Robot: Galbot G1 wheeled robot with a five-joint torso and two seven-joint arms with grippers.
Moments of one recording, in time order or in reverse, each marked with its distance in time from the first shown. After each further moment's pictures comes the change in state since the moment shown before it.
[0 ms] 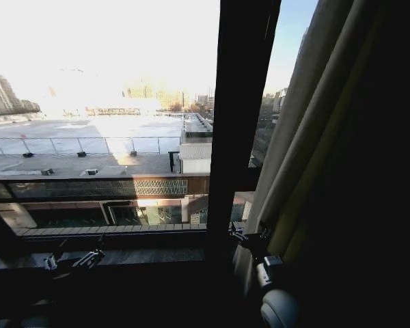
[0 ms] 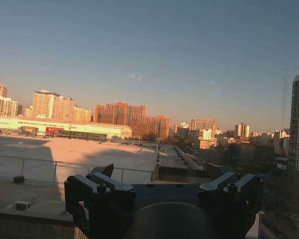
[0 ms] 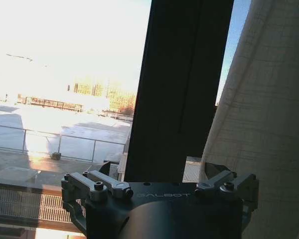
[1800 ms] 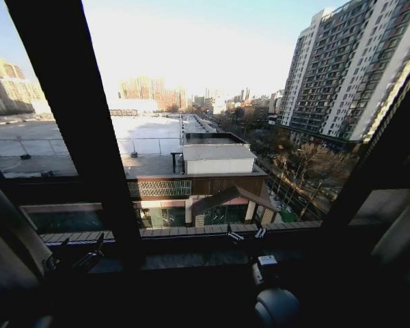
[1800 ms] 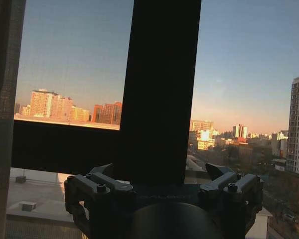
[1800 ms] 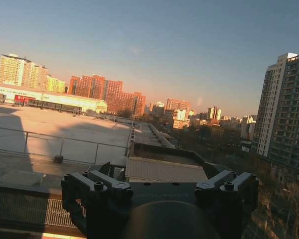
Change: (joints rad) left arm -0.001 -0.017 -0.002 0.000 0.001 0.002 0.005; right arm 0.020 0.014 -0.030 -0.033 -0.030 0.022 0.004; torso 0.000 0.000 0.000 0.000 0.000
